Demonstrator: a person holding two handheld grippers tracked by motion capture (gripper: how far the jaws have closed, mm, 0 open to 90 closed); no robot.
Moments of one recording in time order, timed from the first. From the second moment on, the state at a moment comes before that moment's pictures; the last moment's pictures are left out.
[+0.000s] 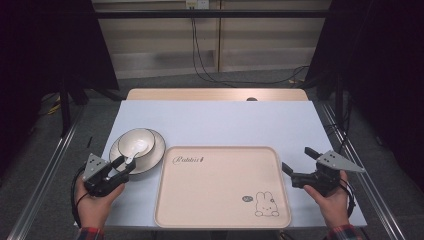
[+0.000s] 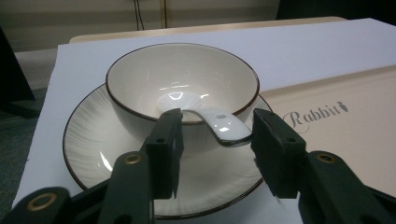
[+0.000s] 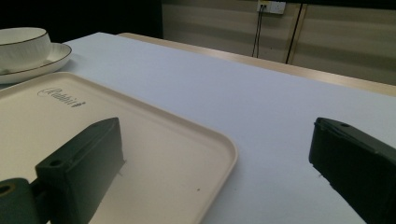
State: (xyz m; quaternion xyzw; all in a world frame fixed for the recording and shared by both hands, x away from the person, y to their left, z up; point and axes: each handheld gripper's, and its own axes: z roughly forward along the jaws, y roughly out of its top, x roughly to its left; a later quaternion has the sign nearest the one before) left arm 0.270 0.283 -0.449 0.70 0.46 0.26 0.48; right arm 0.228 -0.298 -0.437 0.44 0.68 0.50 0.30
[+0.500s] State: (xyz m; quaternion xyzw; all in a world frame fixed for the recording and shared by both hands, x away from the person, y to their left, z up) left arm 0.272 0.281 -0.448 0.70 0.46 0.26 0.48; right arm 0.226 -0.301 -0.436 0.44 0.68 0.50 0.30
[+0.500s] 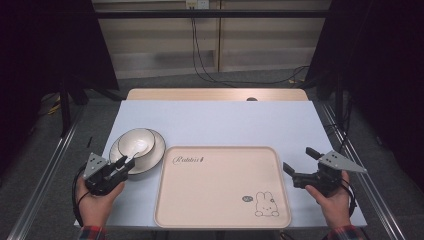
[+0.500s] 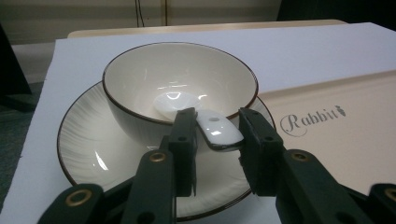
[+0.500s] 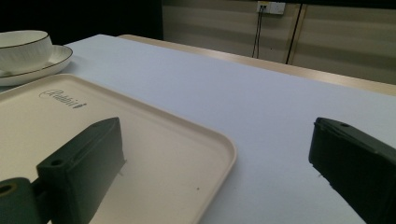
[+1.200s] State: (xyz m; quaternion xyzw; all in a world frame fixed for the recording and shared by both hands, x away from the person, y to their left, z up) left arm 0.271 0.283 -0.447 0.69 0.47 0.26 0.48; right arm 0.228 -0.299 -0.436 0.43 0.69 0.50 0.30
